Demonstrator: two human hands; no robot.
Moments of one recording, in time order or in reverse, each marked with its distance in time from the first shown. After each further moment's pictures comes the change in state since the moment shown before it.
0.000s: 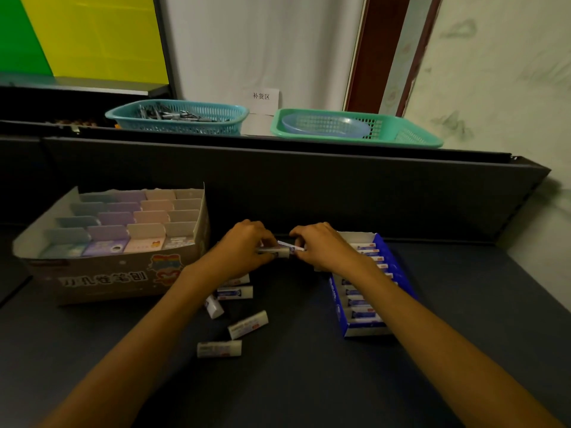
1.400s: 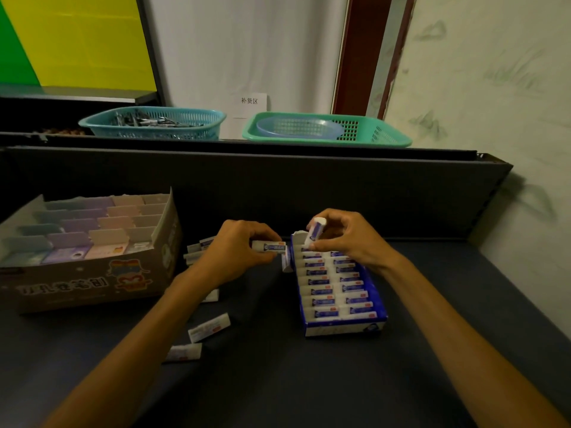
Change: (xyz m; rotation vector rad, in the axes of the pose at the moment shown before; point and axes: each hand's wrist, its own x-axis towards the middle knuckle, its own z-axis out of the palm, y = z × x) left_hand 0.003 0.067 0.002 -0.204 0.154 0.001; right_hand -0.076 0.061 -0.058 0.775 0.131 -0.100
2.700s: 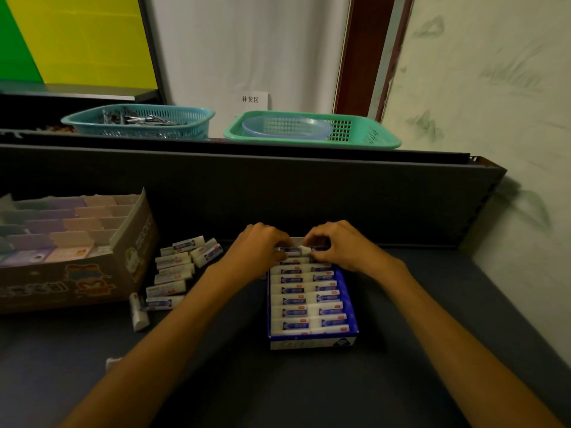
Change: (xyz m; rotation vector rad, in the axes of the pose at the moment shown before) left_hand 0.062 0.024 0.064 0.304 -0.105 -0.009; right_hand 0.019 0.046 -0.035 -0.640 -0.116 -0.046
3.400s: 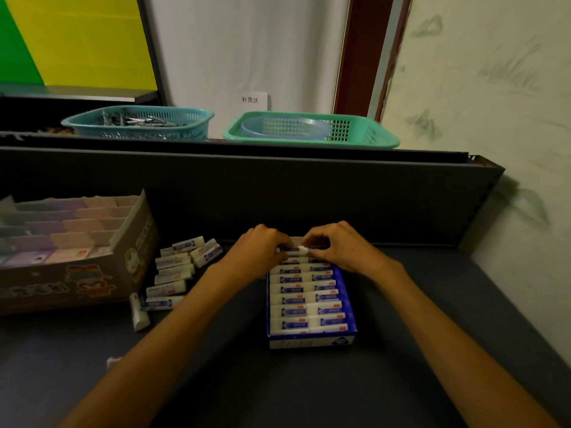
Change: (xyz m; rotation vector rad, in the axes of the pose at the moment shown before) left_hand -0.002 0.004 -0.001 -0.028 -0.042 0.012; right_hand -0.002 -0.002 0.003 0.042 0.012 0.019
